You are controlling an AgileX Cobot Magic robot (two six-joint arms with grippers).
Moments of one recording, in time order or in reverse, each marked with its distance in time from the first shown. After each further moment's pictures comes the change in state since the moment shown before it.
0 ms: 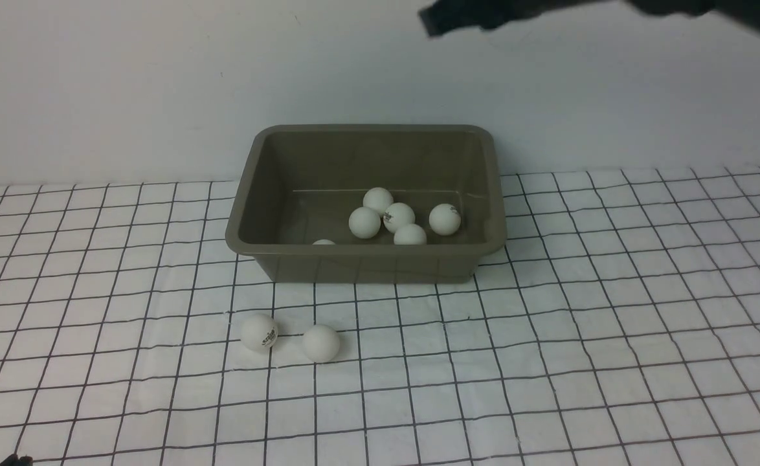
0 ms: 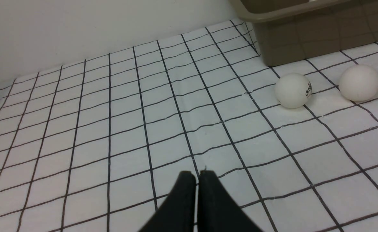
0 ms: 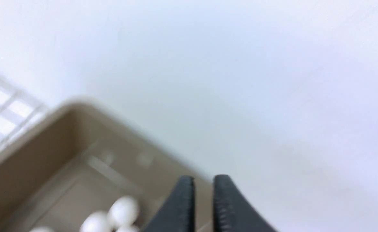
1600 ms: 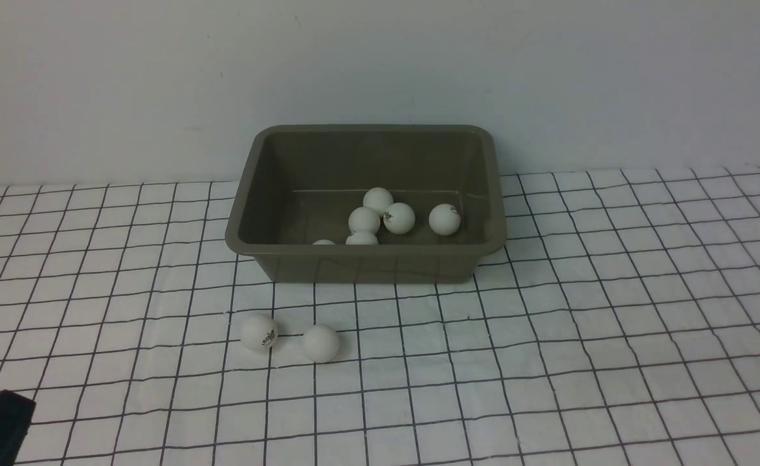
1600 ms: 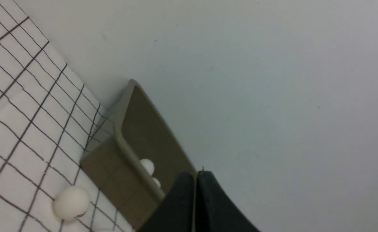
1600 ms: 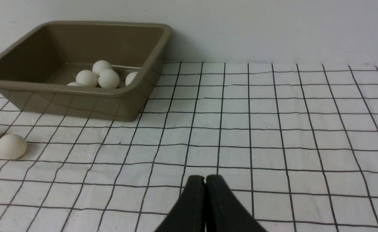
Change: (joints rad) right arm -0.002 -1.538 1.381 -0.140 0.101 0.484; left arm -0.002 0.000 0.000 -1.165 -0.203 -0.121
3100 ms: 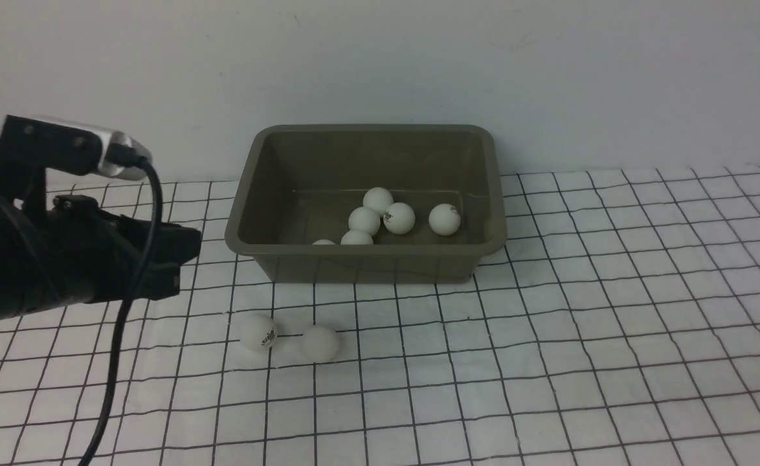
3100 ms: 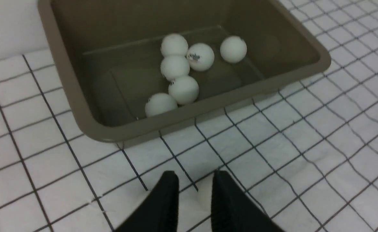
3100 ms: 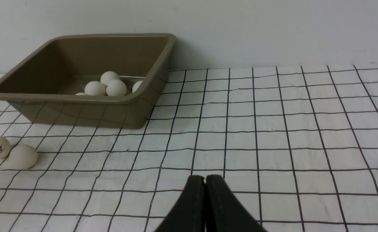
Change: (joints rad) right arm 0.000 -0.086 0.036 0.018 0.002 0.021; left arm -0.039 1.258 -0.757 0.261 0.398 0.926
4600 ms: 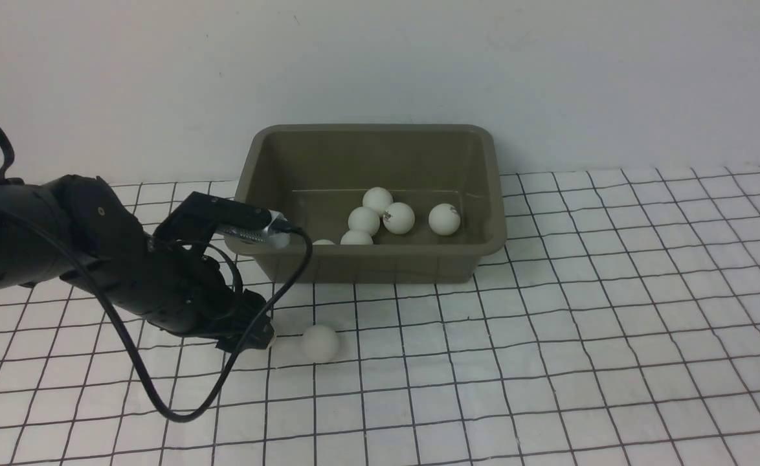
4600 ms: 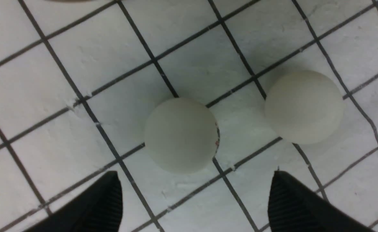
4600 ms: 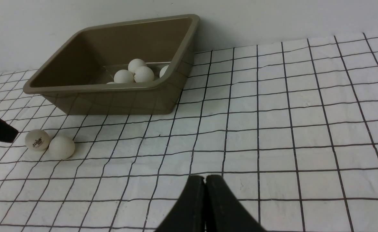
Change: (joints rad) right arm 0.000 0.000 0.005 0.128 -0.018 0.000; left arm -0.192 0.452 -0.232 0.723 -0.029 -0.713
